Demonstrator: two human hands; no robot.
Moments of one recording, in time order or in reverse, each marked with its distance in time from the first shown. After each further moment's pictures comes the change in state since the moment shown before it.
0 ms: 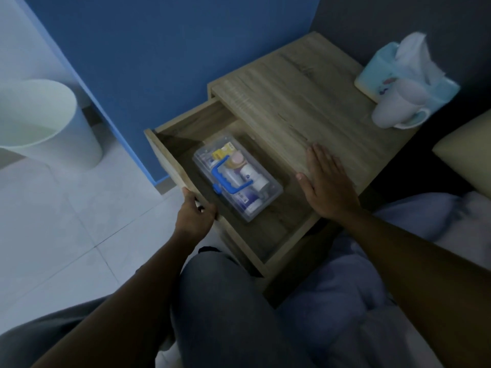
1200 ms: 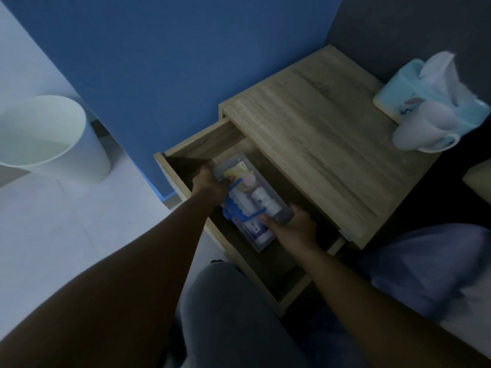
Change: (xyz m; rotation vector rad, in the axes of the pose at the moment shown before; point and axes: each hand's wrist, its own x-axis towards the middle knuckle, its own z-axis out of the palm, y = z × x) left_hand 0.069 0.116 -0.009 0.032 0.015 -0.085; right_hand 0.010 -0.126 0.021 0.910 -0.234 0.875
